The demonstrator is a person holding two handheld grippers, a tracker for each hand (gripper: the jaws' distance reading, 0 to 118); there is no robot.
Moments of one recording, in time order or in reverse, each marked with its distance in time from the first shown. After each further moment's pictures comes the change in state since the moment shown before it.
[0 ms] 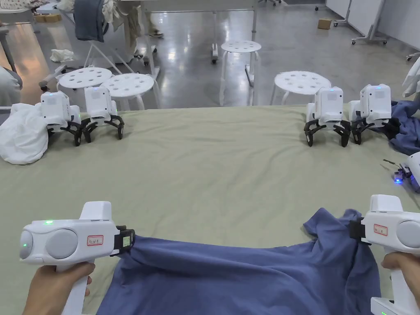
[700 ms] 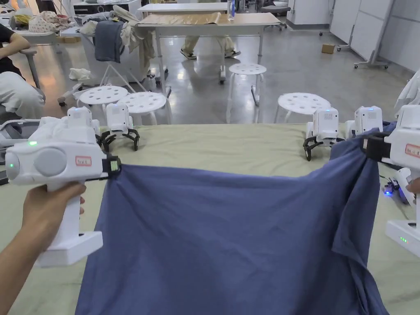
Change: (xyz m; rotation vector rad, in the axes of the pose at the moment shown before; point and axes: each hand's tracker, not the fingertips) left arm 0.005 0.101 0.135 0.301 0.089 0.016; right arm -0.026 0.119 0.189 0.407 0.114 0.101
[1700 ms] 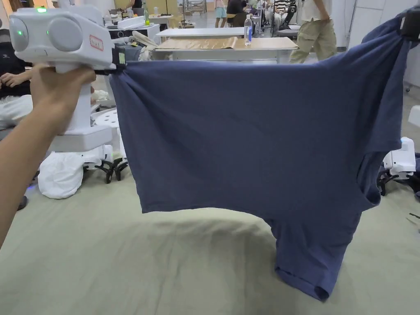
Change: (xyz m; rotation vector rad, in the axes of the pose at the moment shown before) left arm 0.014 0.215 -0.024 0.277 0.114 -0.116; right arm -0.007 0.204 -0.074 0.329 -0.029 0.060
